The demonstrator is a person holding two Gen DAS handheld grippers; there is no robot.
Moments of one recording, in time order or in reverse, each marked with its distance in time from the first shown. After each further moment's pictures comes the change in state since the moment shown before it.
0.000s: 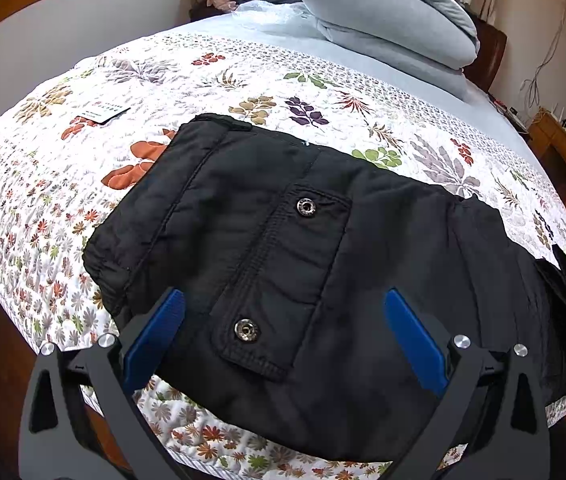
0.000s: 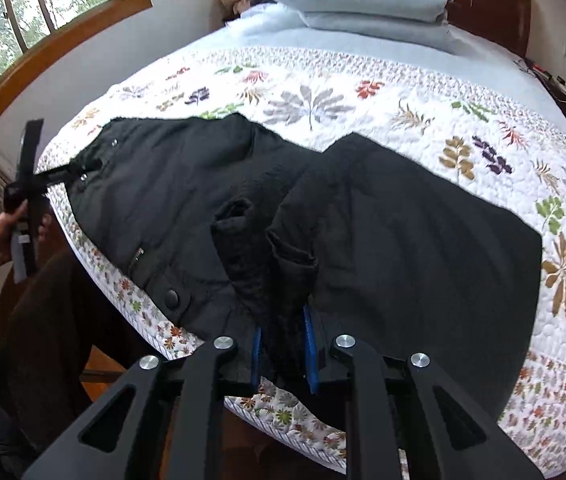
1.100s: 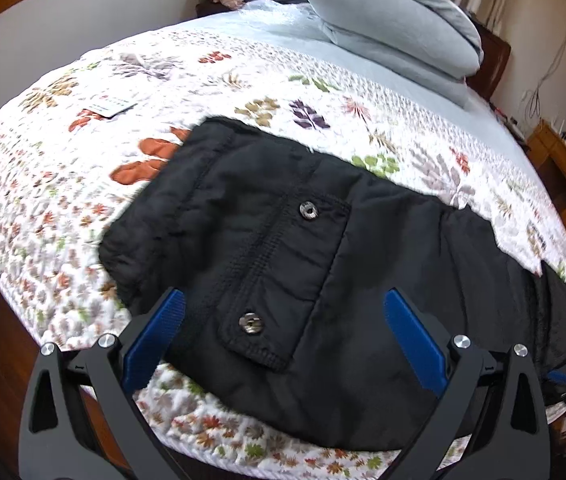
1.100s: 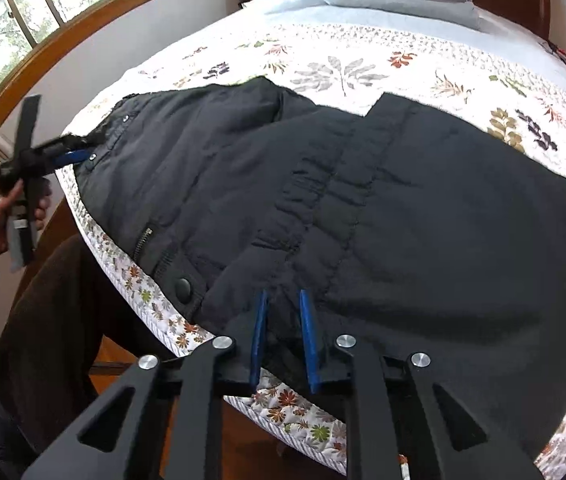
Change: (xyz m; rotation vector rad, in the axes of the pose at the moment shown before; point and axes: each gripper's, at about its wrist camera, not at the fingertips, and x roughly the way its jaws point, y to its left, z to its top) left arm -0.018 0.011 0.004 -0.056 -0.008 -0.019; right arm 0.038 0.015 -0.004 0.034 0.046 0.136
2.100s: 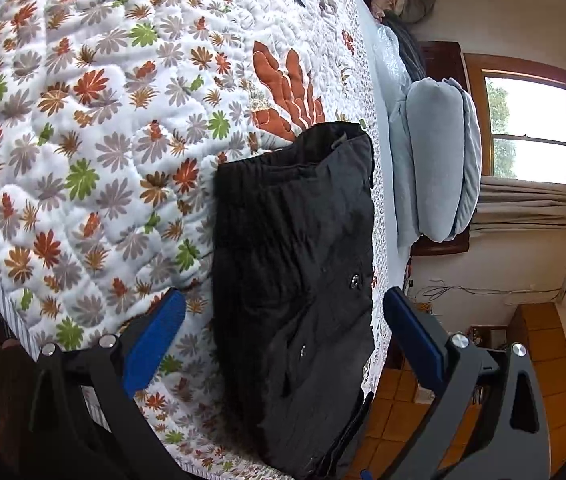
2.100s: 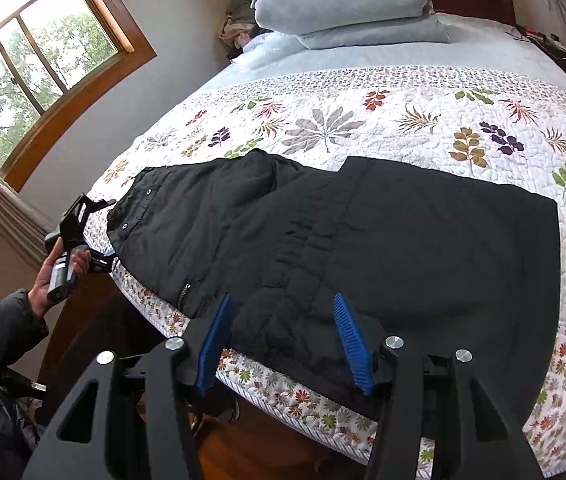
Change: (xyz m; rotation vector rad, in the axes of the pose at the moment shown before) left arm 0.052 0.129 -0.026 -0.884 0.094 -0.523; right arm -0.073 -0.018 0.001 0.108 -0.170 0.041
